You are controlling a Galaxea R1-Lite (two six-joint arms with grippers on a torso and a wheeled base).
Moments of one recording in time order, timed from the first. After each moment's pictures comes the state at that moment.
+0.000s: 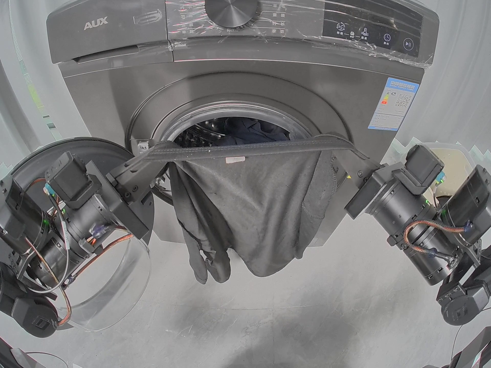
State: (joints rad) left arm -0.50 1.55 -0.38 -1.55 -0.26 -0.08; right arm 0.77 1.66 -0.53 -1.51 -0.15 0.18
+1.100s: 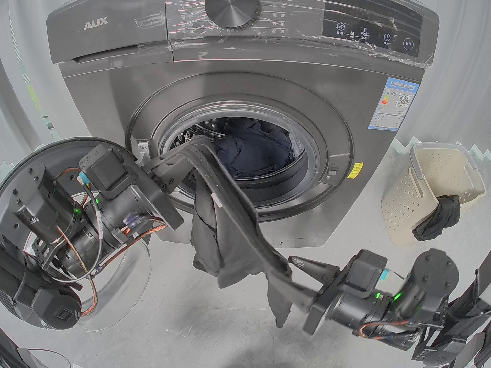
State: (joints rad) left arm -0.56 1.67 -0.50 -1.55 -0.26 -0.08; right arm 0.95 1.81 -0.29 -1.51 -0.13 0.21
